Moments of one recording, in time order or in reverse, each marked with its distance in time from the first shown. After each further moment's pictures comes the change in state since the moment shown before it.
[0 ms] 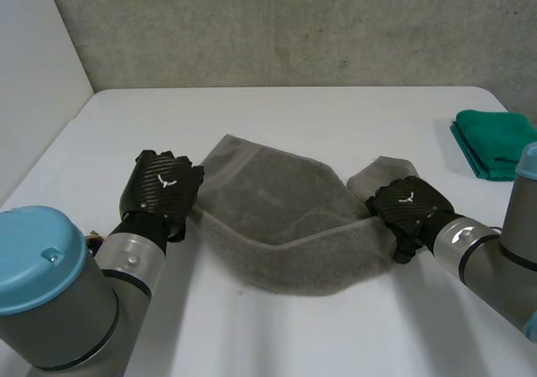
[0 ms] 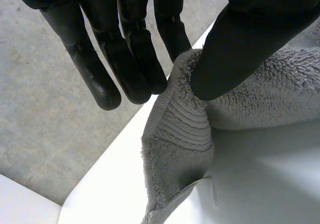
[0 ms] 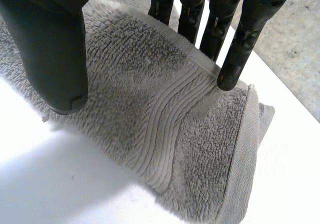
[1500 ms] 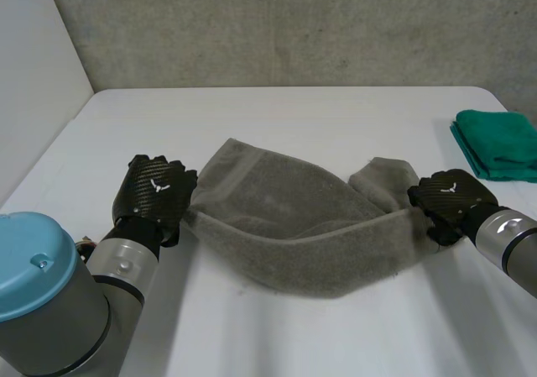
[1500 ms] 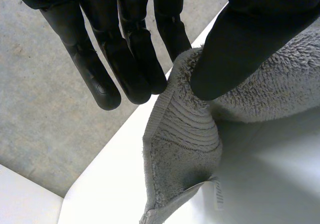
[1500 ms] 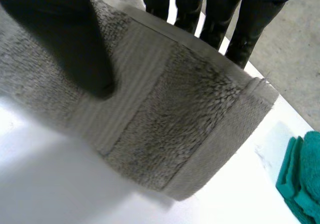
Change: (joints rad) left arm 0.016 0.019 -0.035 0.001 0.001 -0.003; right arm -0.181 -0.036 0.046 -0.031 -0.083 -0.028; left_hand 0.000 -0.008 -0.003 -0.011 0.000; right_hand 0.410 0.496 0.481 0.483 0.459
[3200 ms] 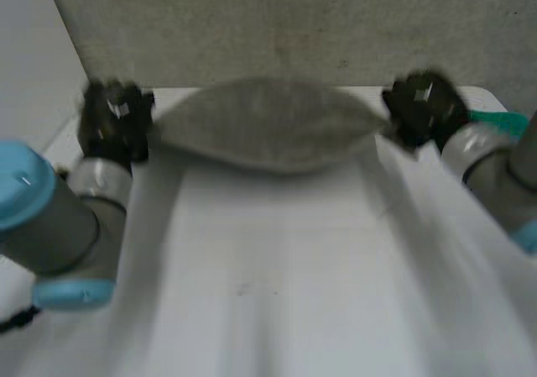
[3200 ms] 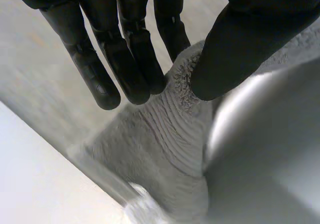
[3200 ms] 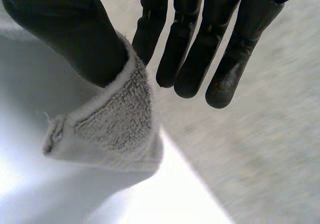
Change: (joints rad) left arm 0.155 -0.102 0.181 0.159 0.013 -0.012; right arm 0.158 0.109 -0.351 -0.167 0.031 0.142; left_hand 0.000 -0.025 -0.029 -0.023 0.000; right_hand 0.063 0.094 0.113 0.123 0.124
